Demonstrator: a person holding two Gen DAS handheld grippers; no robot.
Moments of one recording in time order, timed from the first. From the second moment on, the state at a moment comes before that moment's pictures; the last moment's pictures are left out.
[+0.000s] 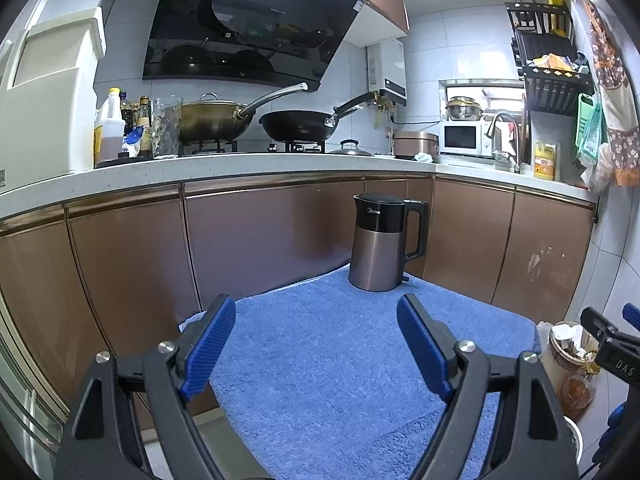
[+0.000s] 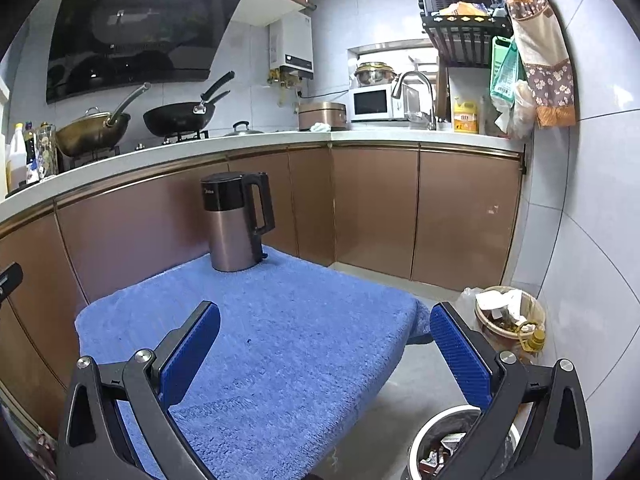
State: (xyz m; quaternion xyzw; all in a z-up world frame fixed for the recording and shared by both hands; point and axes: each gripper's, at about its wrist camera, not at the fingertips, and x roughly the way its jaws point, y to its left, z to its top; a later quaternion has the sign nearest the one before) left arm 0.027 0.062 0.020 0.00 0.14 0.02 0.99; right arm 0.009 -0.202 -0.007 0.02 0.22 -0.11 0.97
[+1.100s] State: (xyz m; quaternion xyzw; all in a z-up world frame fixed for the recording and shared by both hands) left arm 0.030 0.051 0.010 0.01 0.15 0.02 0.99; right arm 0.012 -0.211 -0.013 0.01 0.23 -0.12 0.97
